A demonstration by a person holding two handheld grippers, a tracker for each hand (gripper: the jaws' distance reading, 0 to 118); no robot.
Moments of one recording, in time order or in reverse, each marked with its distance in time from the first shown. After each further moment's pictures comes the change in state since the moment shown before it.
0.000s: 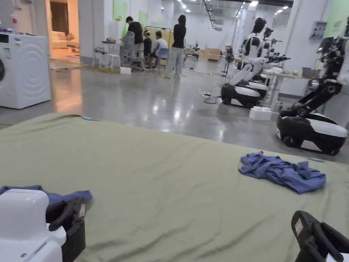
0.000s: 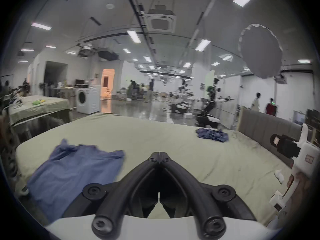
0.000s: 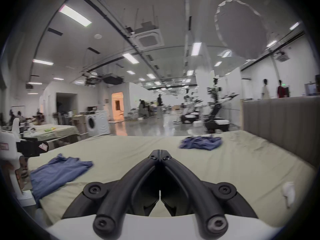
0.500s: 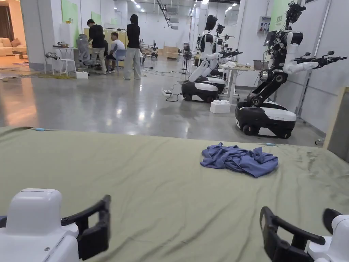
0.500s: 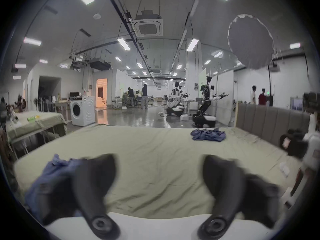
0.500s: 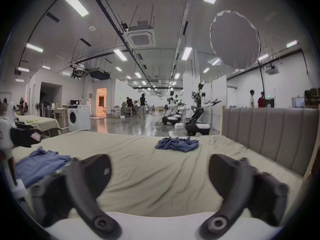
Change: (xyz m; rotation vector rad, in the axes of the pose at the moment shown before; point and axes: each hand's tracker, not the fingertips) left arm 0.062 0.000 -0.047 0.044 -0.157 -0.067; right arm 0.045 -0.001 0.025 -0.027 -0.238 0.041
